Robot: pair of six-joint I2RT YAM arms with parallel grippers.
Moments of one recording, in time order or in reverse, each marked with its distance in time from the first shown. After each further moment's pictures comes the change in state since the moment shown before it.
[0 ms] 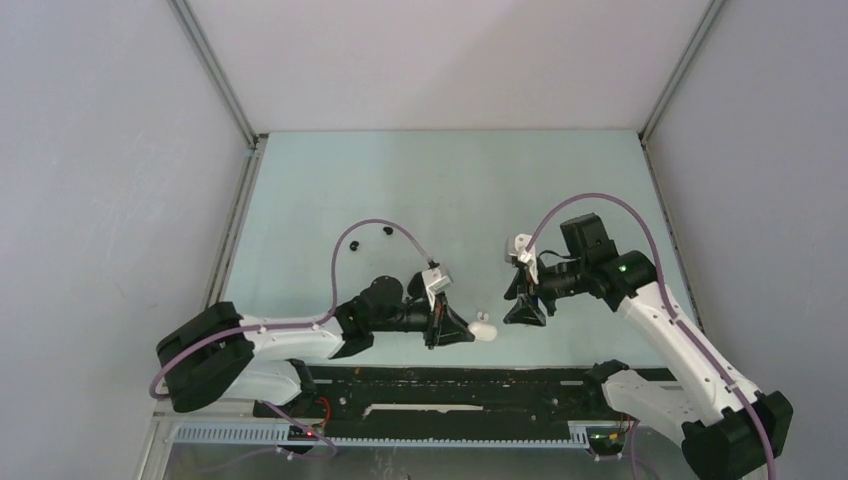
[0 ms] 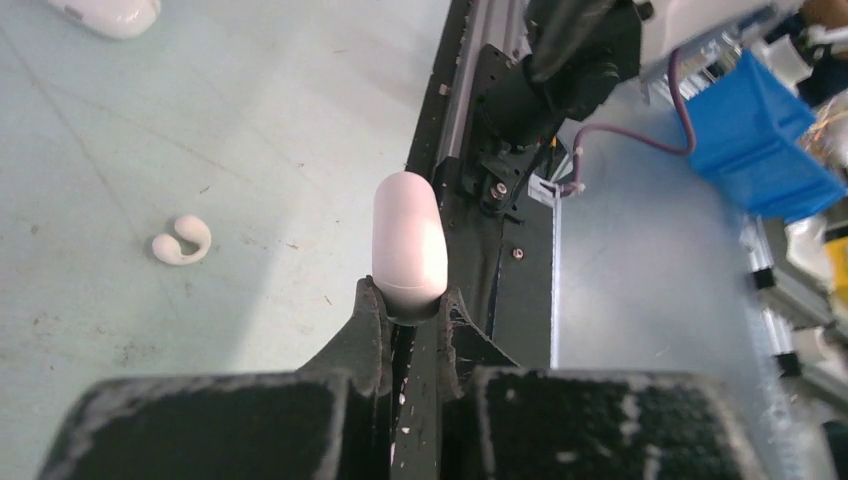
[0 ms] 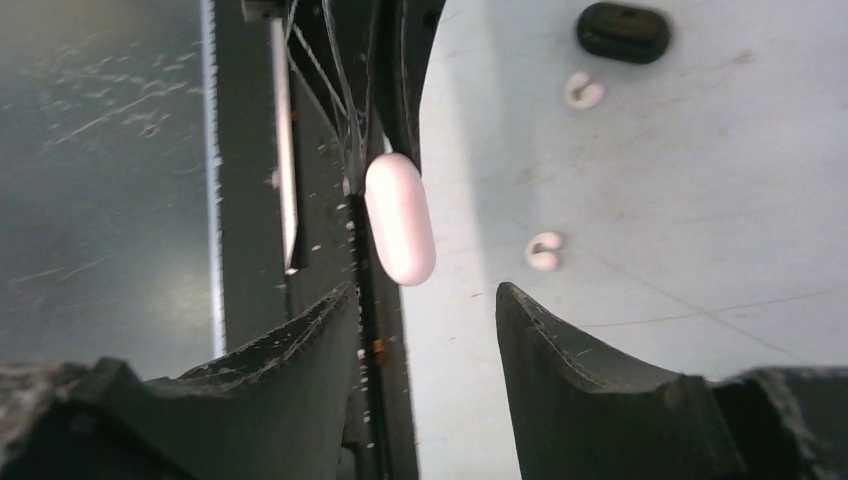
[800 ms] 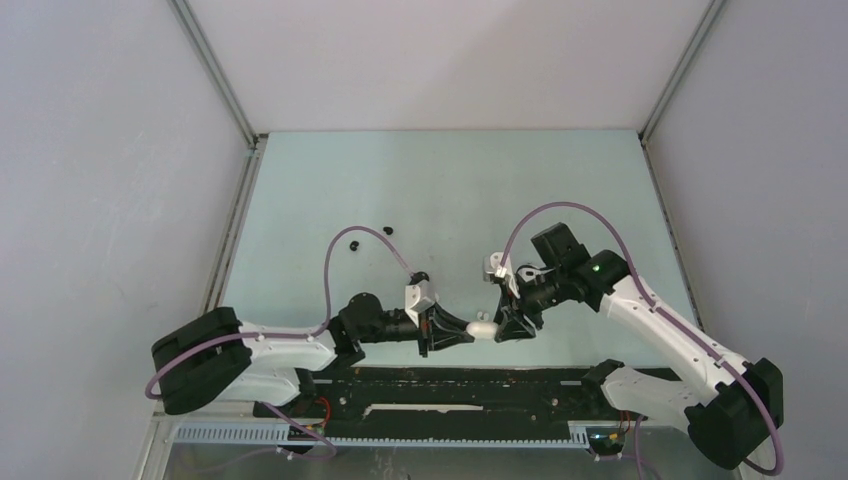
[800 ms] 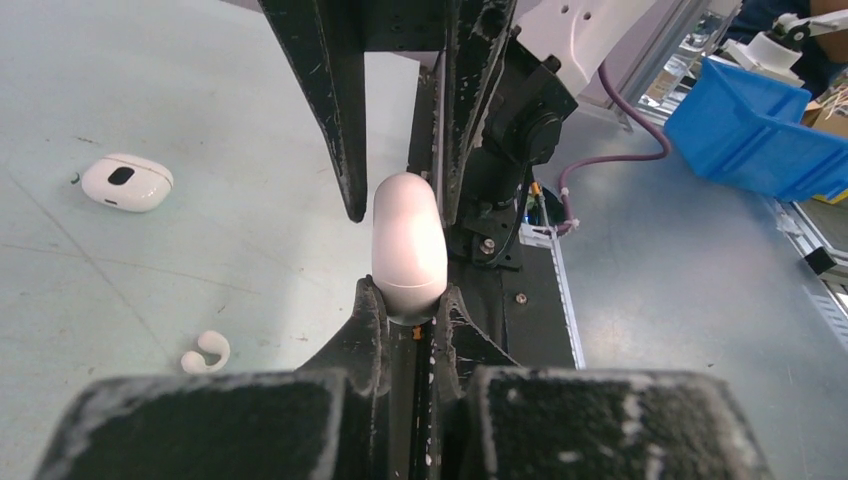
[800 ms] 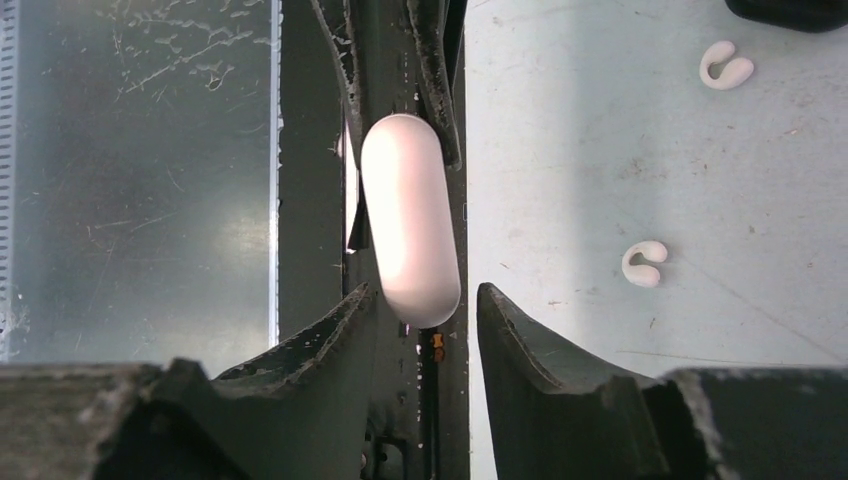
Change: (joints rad) left arm -0.059 -0.072 -0.151 0.360 -0.021 0.192; right arm 0.163 0.103 -0.031 -0.041 0.005 0.023
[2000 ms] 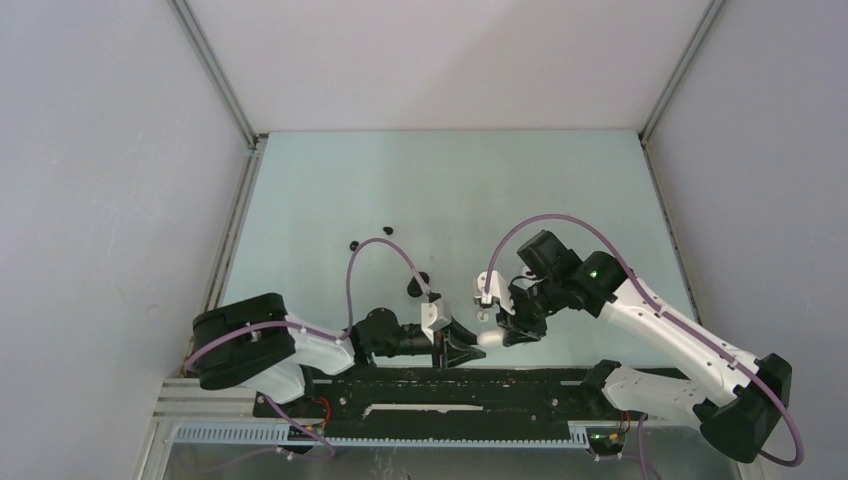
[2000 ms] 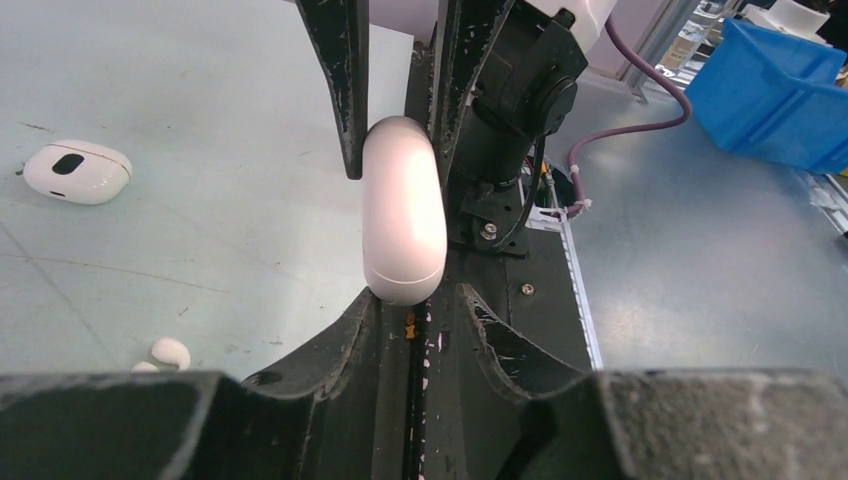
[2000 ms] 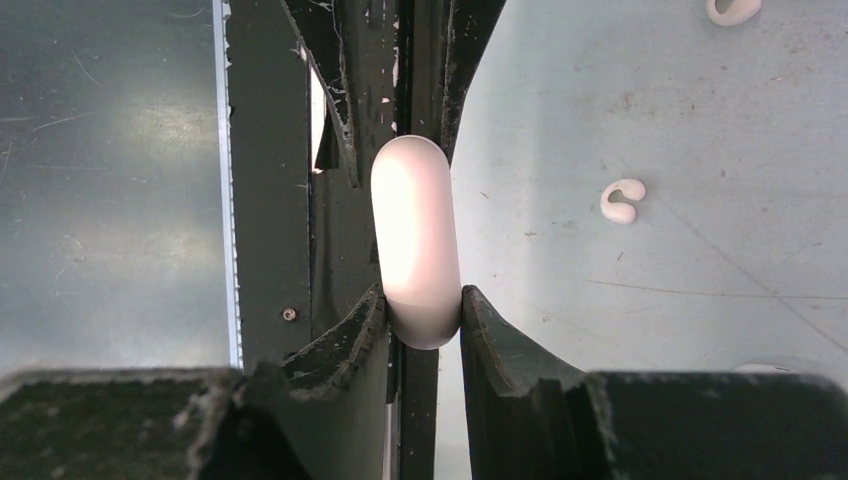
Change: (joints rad) left arm -0.125 0.233 -0.004 0.233 -0.104 0.037; right arm 0.167 -0.006 0.096 -0.145 0.279 -0.067
